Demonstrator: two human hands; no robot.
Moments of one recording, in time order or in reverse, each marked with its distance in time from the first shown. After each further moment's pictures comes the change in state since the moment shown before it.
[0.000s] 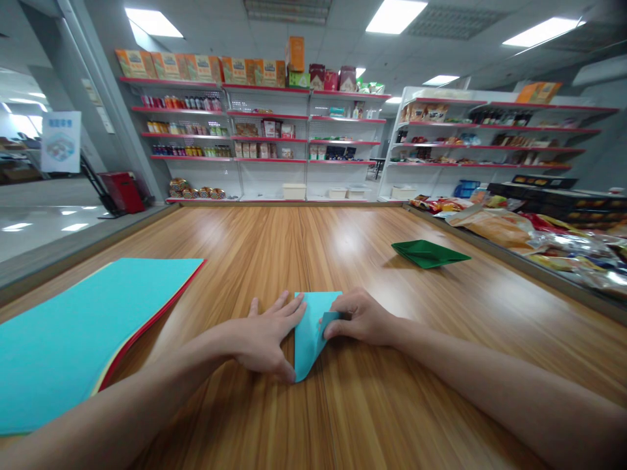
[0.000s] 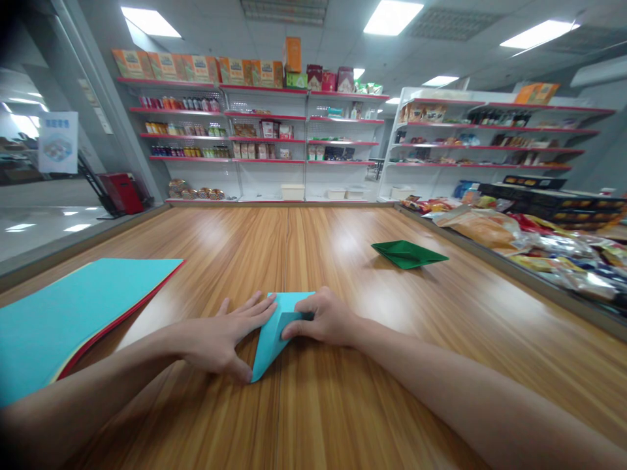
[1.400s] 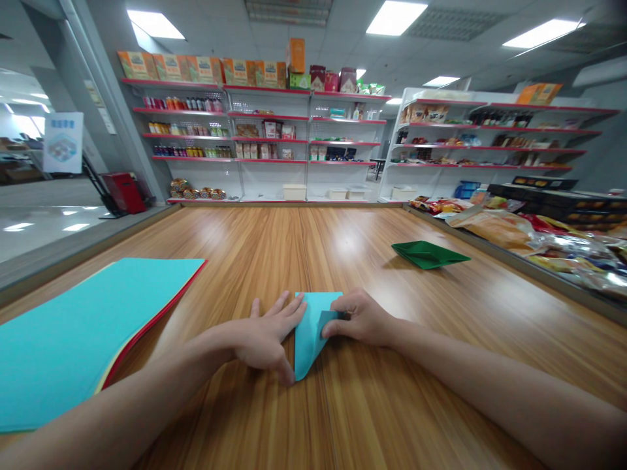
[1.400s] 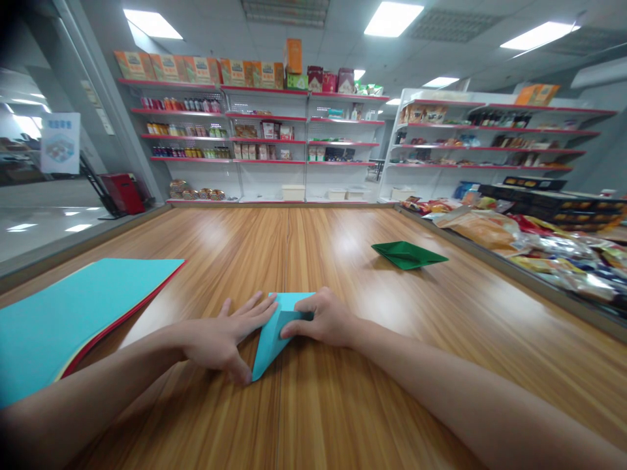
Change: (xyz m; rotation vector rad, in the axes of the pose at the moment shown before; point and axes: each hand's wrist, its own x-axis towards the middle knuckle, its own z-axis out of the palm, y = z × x) left_hand -0.001 0.006 -0.001 -0.038 -0.027 -0.040; right_hand 0.000 -0.004 0.001 0.010 0.013 0.080
